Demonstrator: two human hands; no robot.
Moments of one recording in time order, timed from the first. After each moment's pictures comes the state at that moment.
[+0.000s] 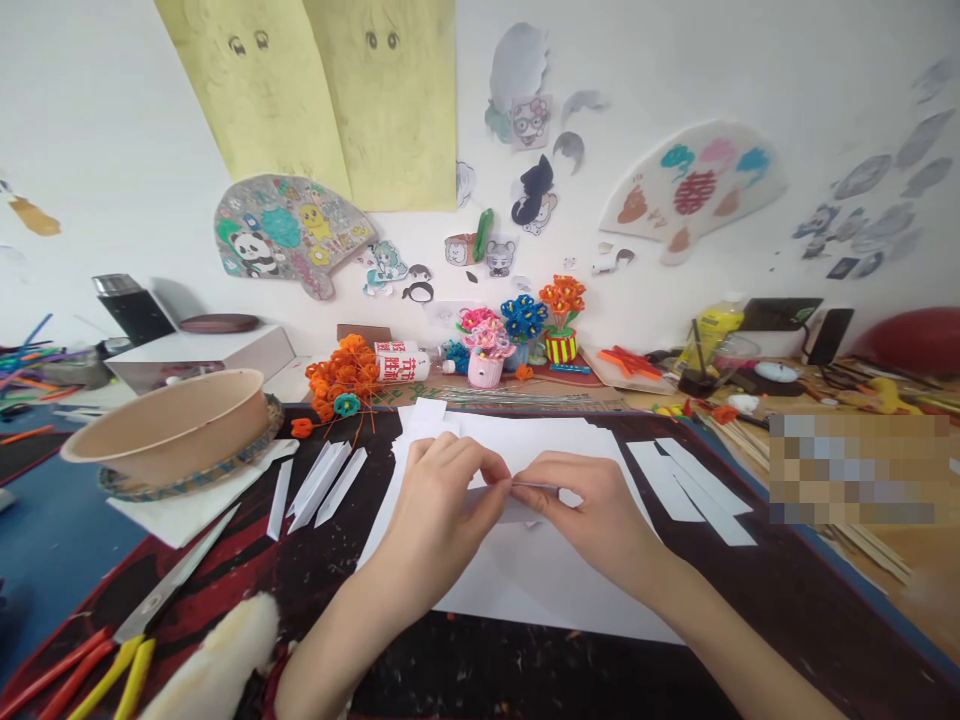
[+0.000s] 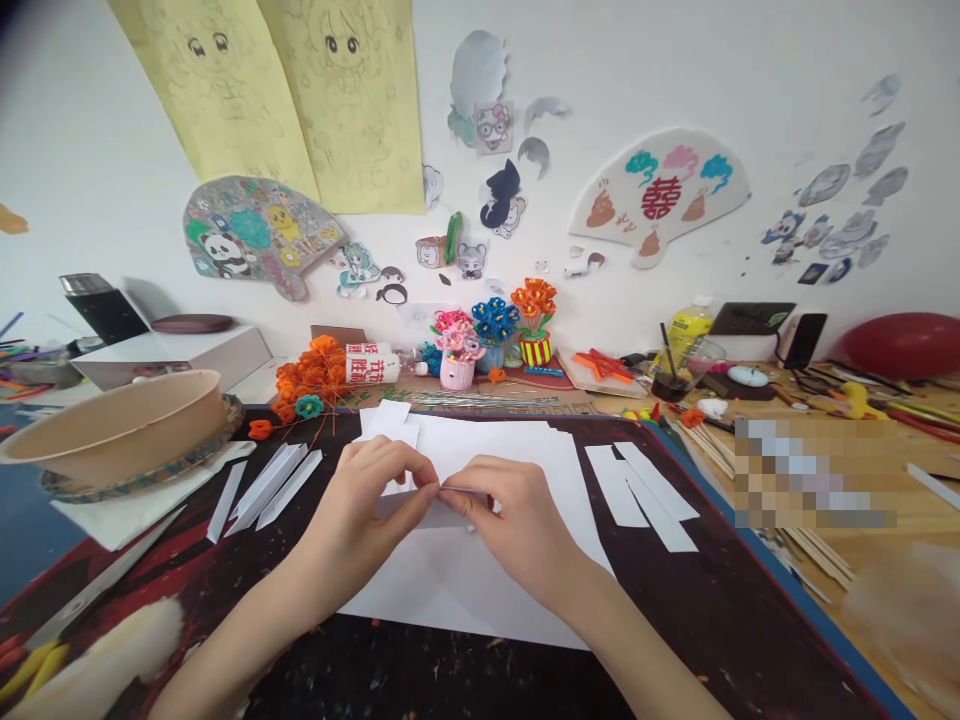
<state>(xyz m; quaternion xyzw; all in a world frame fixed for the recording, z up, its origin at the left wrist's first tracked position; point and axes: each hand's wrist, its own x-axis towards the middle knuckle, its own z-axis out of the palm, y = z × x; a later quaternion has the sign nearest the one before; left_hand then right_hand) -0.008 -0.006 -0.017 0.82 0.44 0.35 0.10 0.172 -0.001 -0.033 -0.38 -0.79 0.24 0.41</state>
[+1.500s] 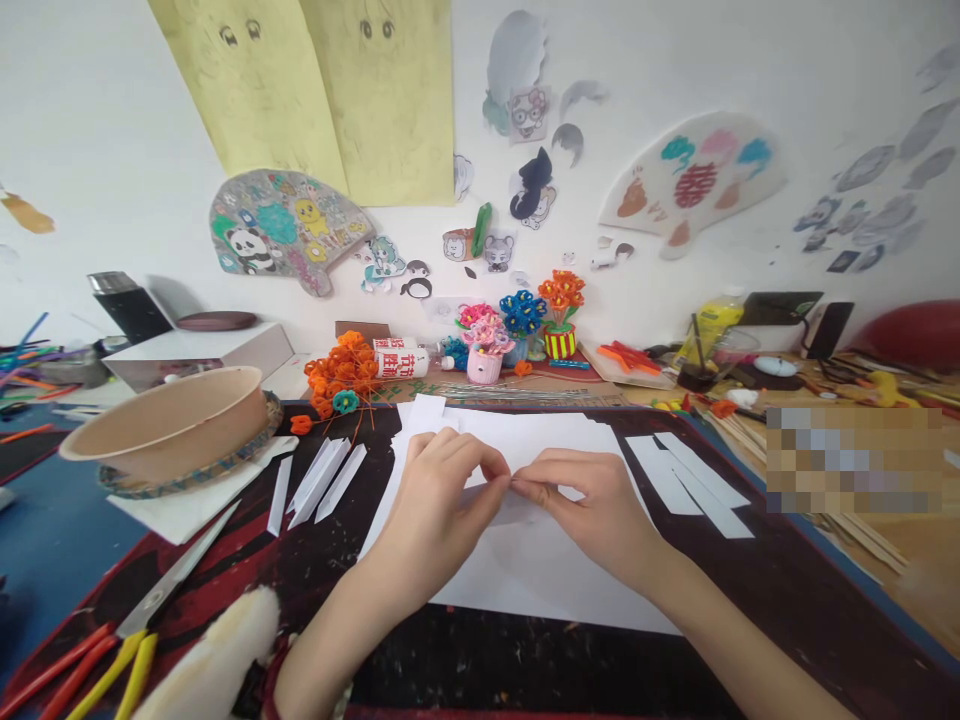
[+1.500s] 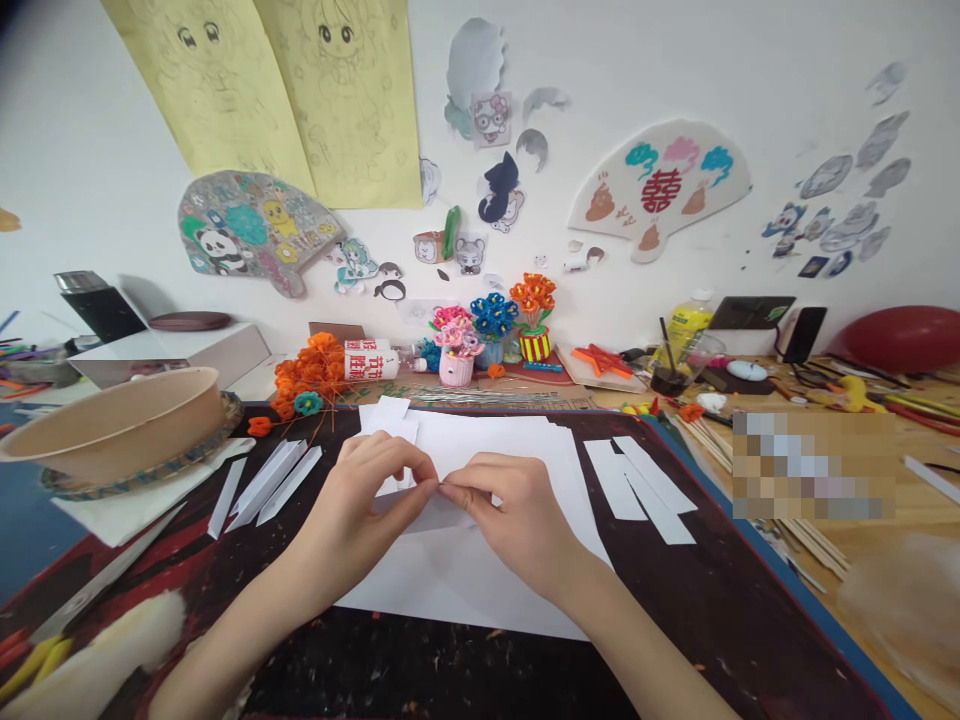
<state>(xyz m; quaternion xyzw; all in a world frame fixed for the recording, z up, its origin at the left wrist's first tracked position) -0.009 -0.009 -0.014 0.83 0.43 0.34 0.10 0.173 -0.001 -0.035 -0.35 -0.80 0.21 0.45</state>
